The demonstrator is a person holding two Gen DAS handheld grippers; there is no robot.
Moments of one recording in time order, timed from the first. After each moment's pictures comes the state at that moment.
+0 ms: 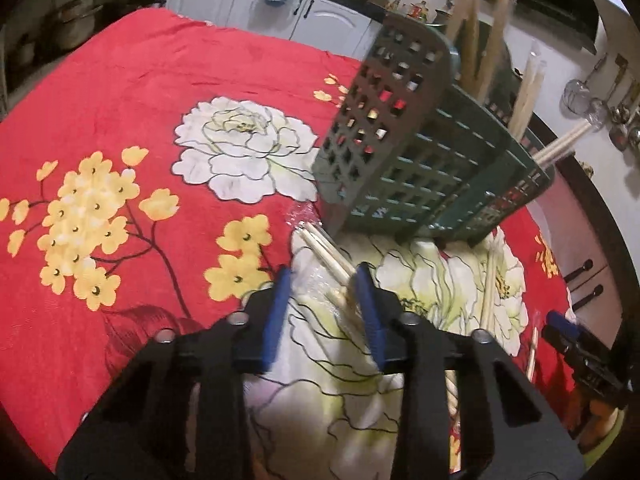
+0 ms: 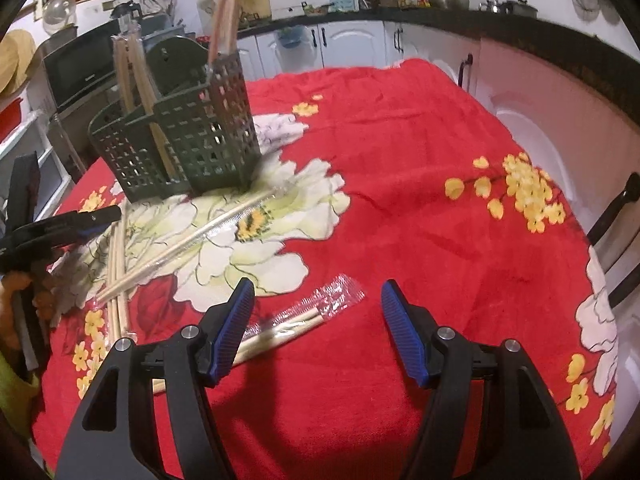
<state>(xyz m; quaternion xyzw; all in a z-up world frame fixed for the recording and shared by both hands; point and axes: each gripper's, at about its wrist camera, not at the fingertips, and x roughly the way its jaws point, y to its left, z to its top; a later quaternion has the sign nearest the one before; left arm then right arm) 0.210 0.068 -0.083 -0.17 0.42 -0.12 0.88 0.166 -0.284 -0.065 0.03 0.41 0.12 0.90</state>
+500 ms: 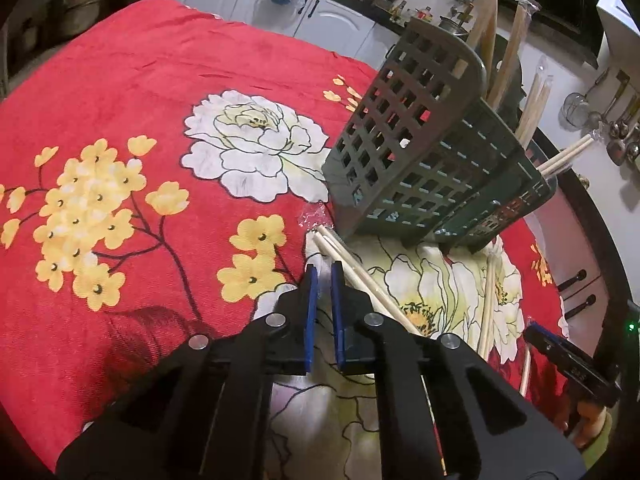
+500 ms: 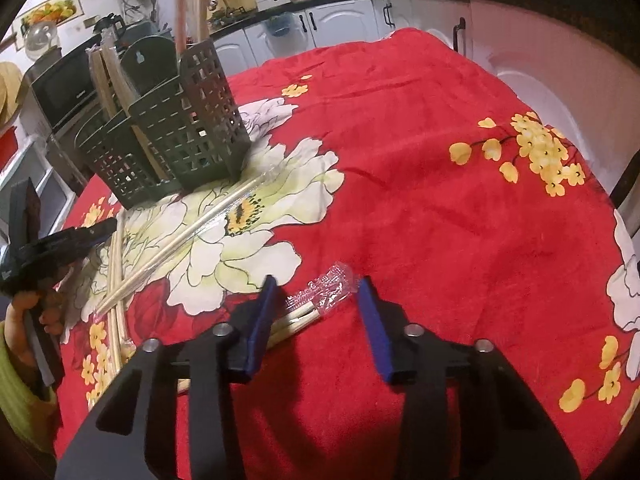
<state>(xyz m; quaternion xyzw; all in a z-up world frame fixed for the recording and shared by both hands) 0.209 0.080 -0.088 -0.19 0.42 -0.12 0.88 0.180 -0.290 -0.080 0.07 0.44 0.13 0.89</state>
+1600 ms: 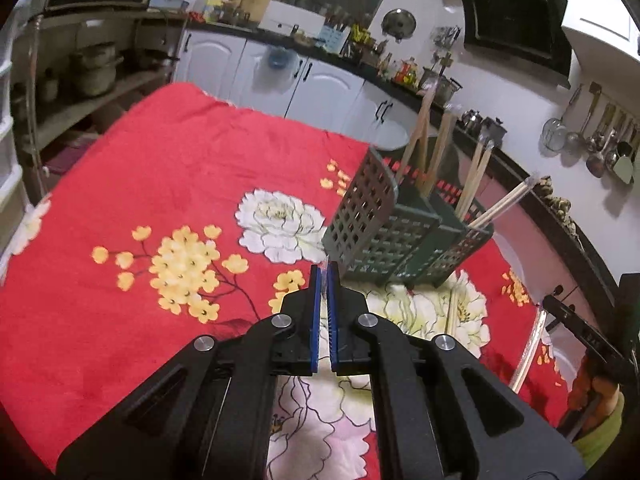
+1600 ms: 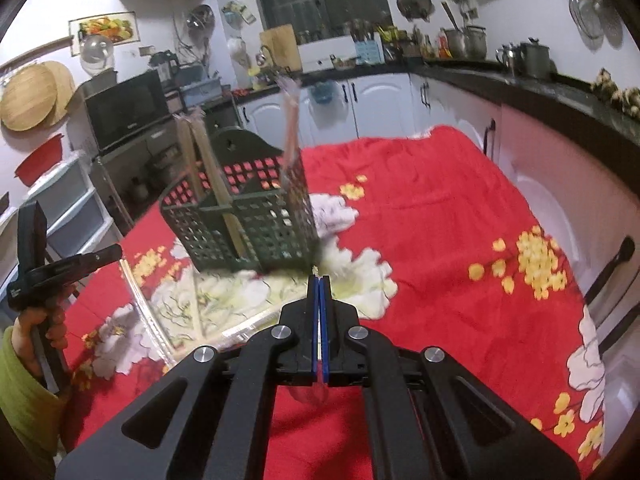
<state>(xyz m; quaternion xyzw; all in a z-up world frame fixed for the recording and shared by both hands) 0.144 0.111 -0.003 -0.16 0.32 -0.10 0.93 0.146 -0.272 0.012 0.05 0.30 0.18 0.93</state>
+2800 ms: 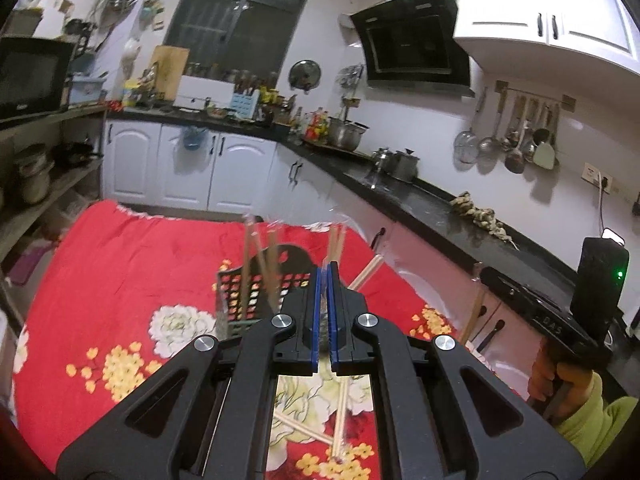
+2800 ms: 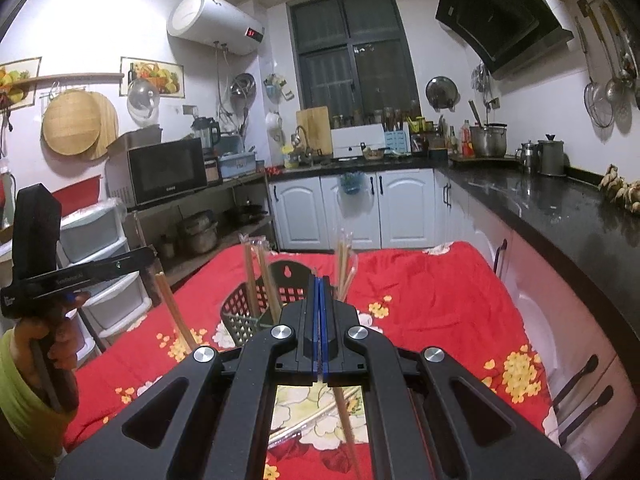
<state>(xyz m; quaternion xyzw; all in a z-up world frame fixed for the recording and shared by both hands) 0.117 0.031 0.116 -0.10 0.19 -0.22 0.95 0.113 -0.267 0.118 0.04 0.15 0.21 0.96</state>
